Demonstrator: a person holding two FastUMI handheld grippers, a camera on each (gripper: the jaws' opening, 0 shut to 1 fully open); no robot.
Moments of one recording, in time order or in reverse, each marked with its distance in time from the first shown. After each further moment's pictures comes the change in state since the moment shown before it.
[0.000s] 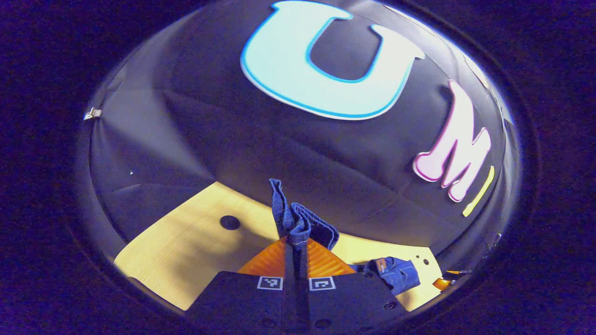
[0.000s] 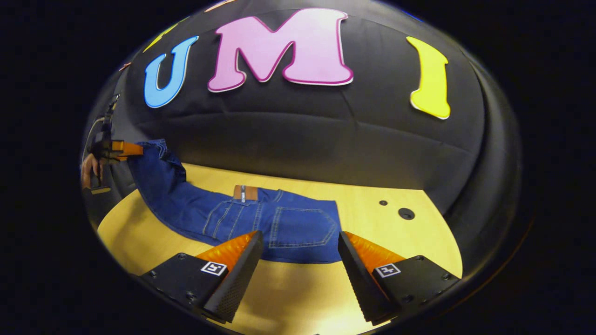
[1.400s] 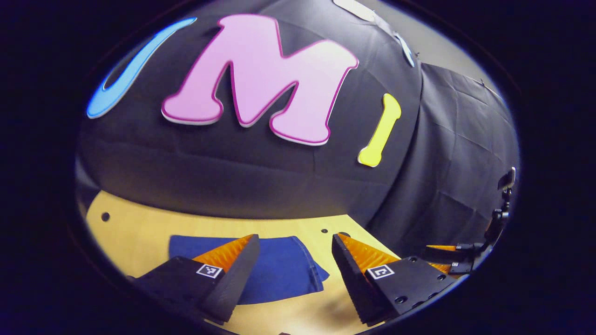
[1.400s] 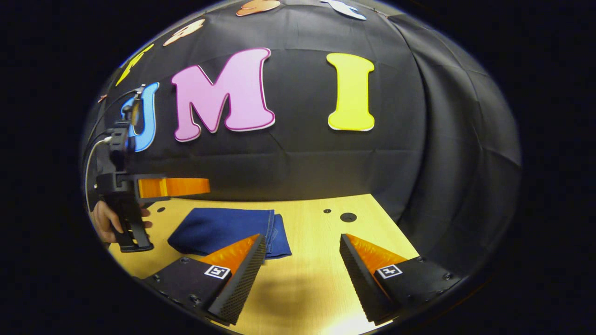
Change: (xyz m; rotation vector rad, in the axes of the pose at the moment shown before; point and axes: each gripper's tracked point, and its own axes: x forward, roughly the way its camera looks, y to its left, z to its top) left arm -0.002 -0.310 -0.129 0.327 -0.006 -0.378; right arm -0.122 -0.090 0.038 0.143 -0.146 -0.128
